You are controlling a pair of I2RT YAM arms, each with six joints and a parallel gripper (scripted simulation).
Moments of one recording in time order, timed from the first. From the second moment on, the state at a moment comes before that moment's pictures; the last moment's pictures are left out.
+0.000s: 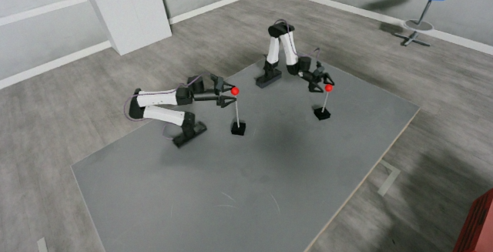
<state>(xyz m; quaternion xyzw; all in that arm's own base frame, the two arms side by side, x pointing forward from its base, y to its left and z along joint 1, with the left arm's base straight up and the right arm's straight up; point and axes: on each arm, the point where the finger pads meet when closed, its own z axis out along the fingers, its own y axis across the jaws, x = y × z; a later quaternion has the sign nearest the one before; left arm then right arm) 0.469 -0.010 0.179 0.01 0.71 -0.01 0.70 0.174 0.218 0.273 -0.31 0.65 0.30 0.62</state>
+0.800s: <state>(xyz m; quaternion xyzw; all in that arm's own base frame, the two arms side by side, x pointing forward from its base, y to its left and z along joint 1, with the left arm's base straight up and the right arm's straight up) 0.472 -0.010 0.177 0.01 0.71 -0.01 0.70 0.175 0.219 0.283 -0.31 0.64 0.31 0.63</state>
